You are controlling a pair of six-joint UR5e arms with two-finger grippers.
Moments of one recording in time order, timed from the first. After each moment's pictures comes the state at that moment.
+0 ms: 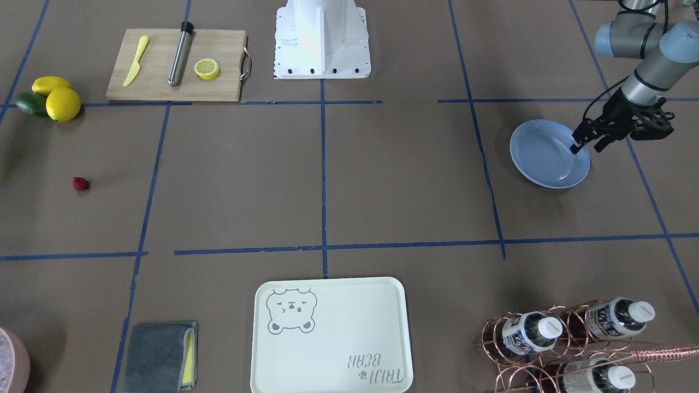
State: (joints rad) left arm -0.87 -1.30 -1.59 -2.63 -2.06 -1.12; right arm 1.60 -1.53 1.75 -1.65 2.47 0.08
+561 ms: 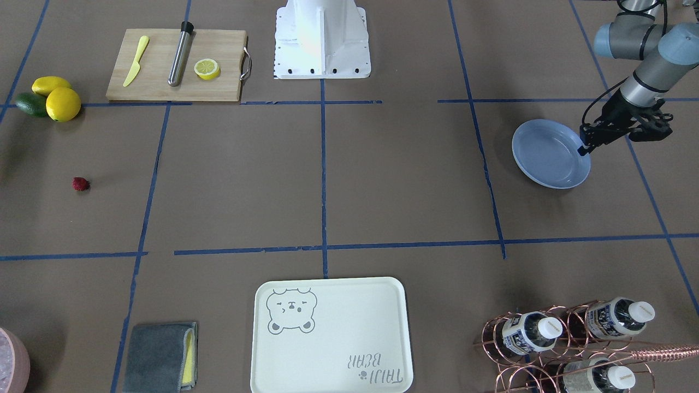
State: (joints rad) left arm -0.86 -1.30 -1.59 -2.63 -2.06 -1.12; right arm 1.60 -1.53 1.75 -1.65 2.48 0.08
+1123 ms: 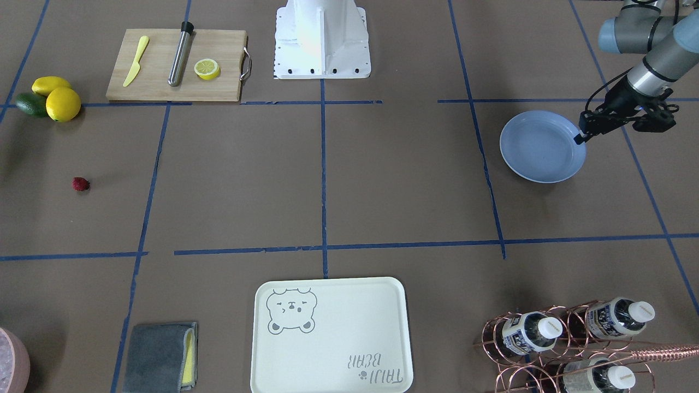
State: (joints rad) left arm -1.02 -1.30 -1.69 -2.59 -2.32 -1.11; right arm 1.60 -1.53 1.76 -1.65 2.48 0.08
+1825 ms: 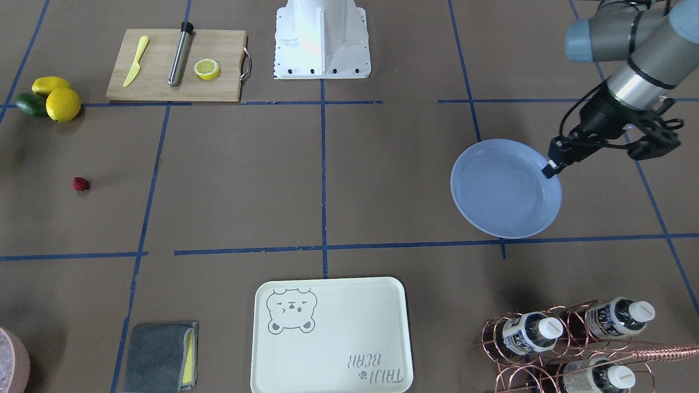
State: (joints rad) left arm -0.97 -1.81 -1.88 -1.96 -2.16 -1.38; right arm 1.50 -1.53 1.79 -1.63 2.46 0.19
